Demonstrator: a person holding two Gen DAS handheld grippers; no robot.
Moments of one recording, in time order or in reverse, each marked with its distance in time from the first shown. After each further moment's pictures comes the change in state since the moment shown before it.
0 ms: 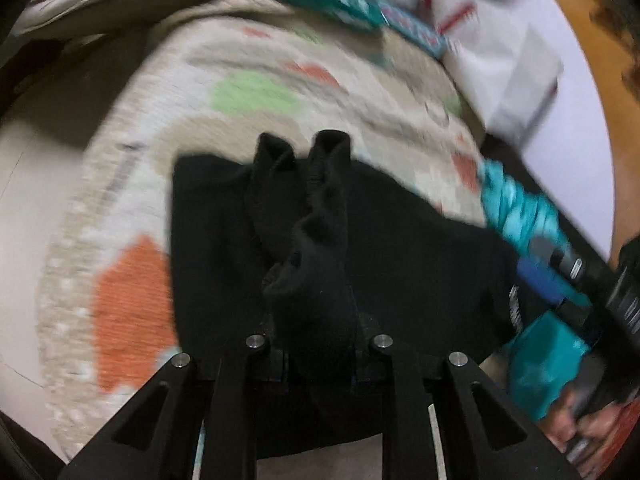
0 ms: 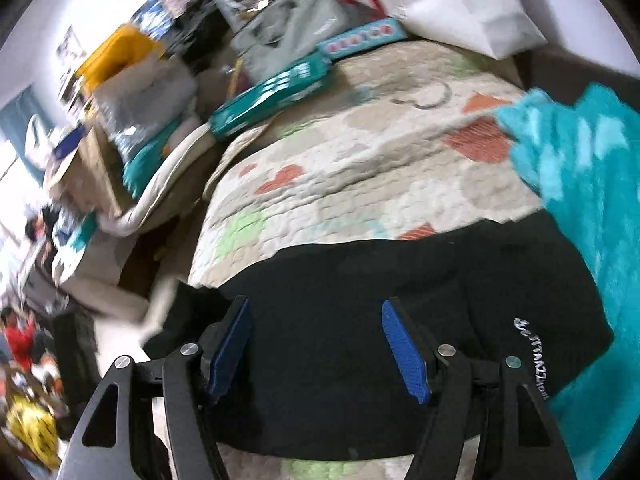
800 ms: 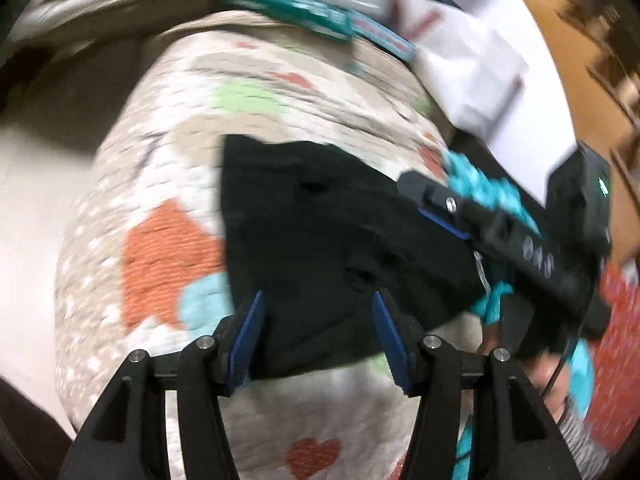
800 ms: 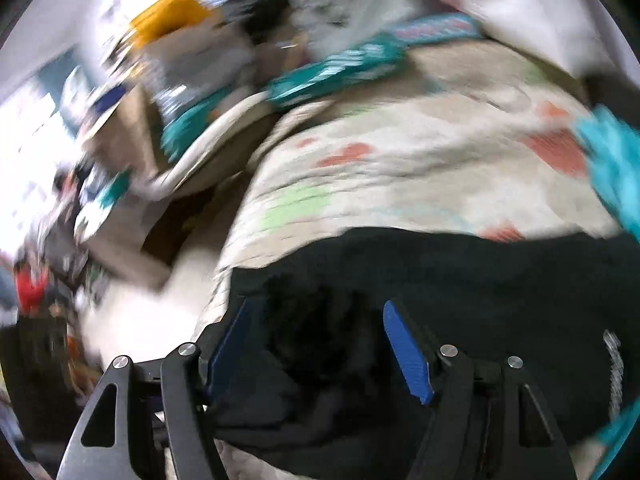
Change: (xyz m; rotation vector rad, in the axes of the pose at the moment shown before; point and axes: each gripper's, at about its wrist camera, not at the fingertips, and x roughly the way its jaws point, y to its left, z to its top) left arm -0.061 0.024 -0.036 -0.039 -0.059 -0.082; right arm 0.053 0.084 -0.029 -0.330 0.028 0.102
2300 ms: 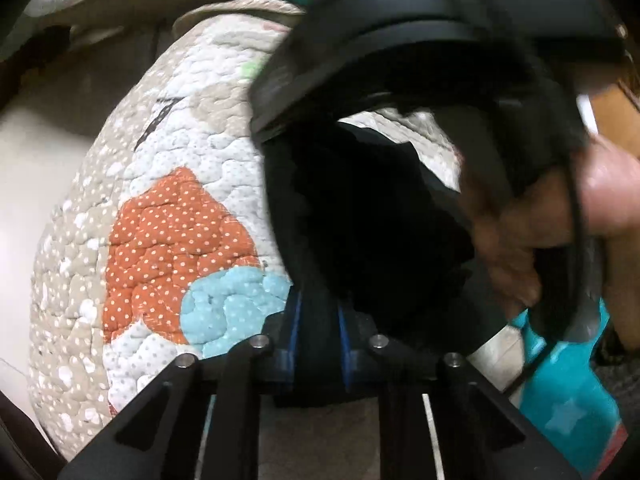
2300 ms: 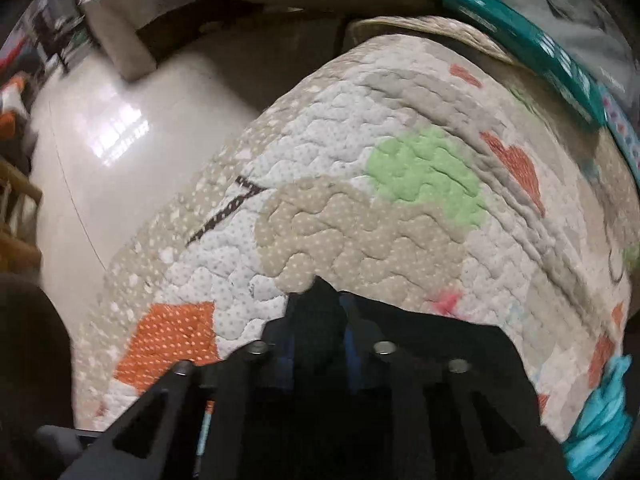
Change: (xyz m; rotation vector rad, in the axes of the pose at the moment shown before) left arm 0.043 0.017 -0.010 -0.027 -0.023 0.026; right arm 0.147 0.093 0.039 -0.489 0.510 -0.157
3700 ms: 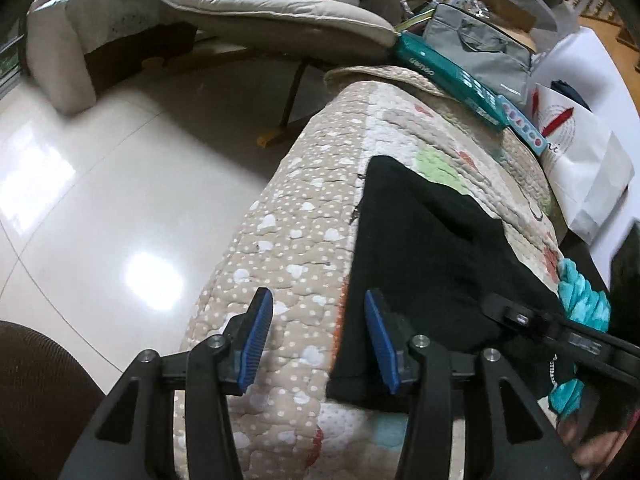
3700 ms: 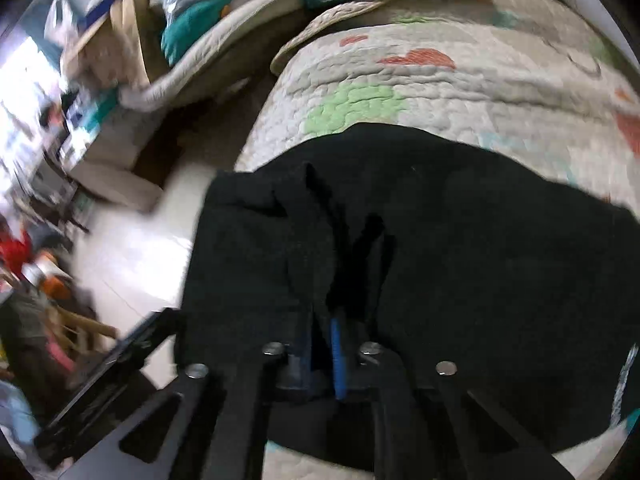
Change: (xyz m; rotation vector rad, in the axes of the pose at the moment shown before) left arm -0.068 0.089 0.017 -0.232 -0.199 0.304; right arm -0.035 -0.030 -0.107 0.534 -0.227 0.273
